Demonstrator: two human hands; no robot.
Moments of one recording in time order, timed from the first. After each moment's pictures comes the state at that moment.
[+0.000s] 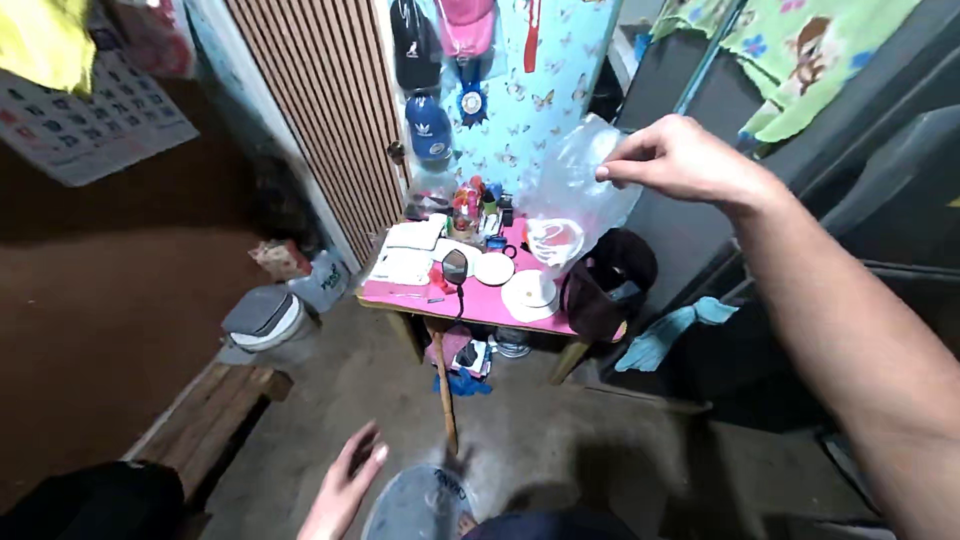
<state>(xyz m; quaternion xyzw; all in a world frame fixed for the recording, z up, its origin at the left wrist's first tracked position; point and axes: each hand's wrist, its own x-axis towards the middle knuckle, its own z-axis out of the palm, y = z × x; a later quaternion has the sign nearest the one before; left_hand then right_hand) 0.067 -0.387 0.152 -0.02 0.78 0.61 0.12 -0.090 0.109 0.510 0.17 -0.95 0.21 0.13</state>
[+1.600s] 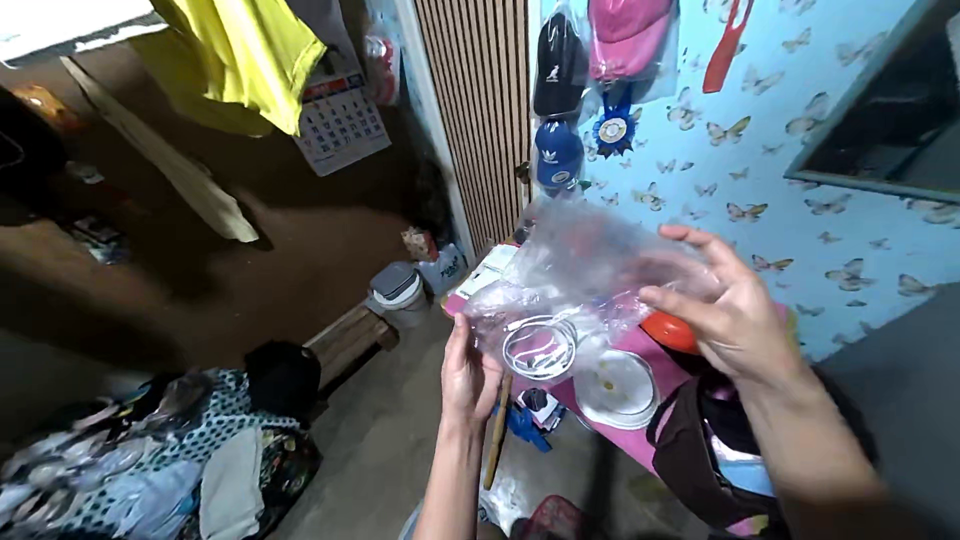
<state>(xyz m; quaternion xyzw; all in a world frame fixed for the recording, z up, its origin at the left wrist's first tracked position) -0.144 -0.113 0.312 0.03 0.30 0.94 -0.17 -0.232 0.140 0.396 0.28 -0.63 0.73 0.03</state>
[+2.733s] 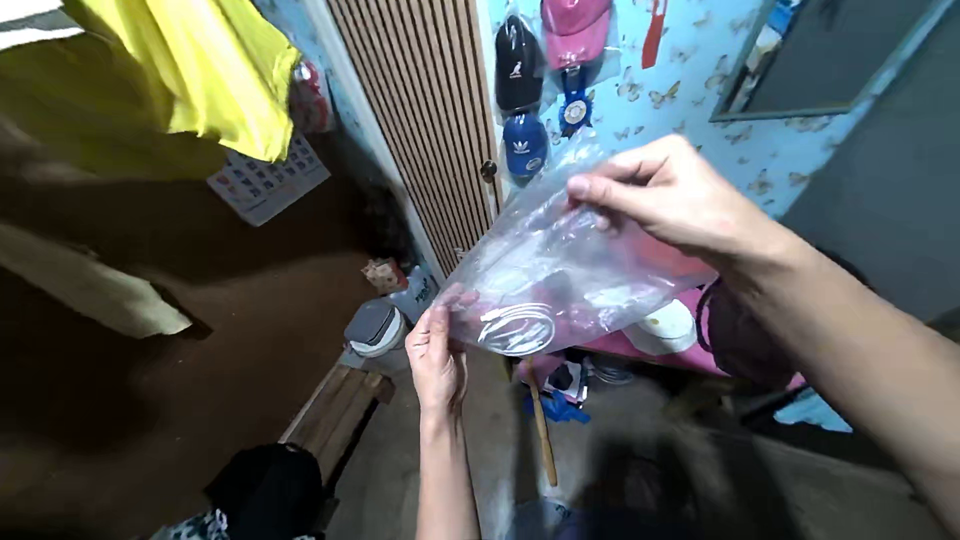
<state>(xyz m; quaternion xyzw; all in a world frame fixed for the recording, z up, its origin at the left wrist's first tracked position) -0.115 -0.382 0.332 0.19 0.53 0.80 -0.20 -0.154 -0.116 0.493 0.34 -0.78 0.51 0.15</state>
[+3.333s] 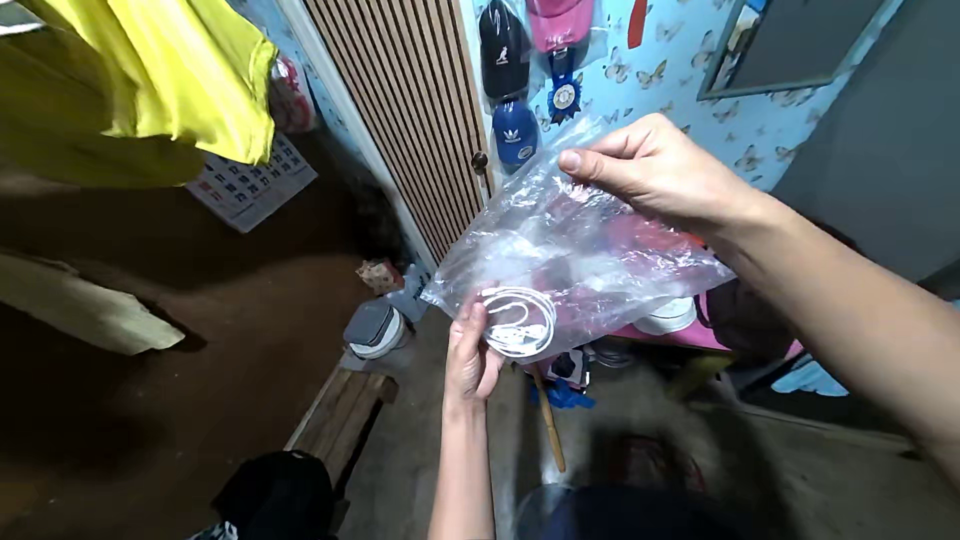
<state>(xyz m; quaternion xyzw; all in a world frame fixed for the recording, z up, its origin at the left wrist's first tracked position) -0.116 -0.382 0.308 0.19 0.38 0.90 0.06 -0.159 -0.132 0.491 0.30 -0.77 0.55 0.12</state>
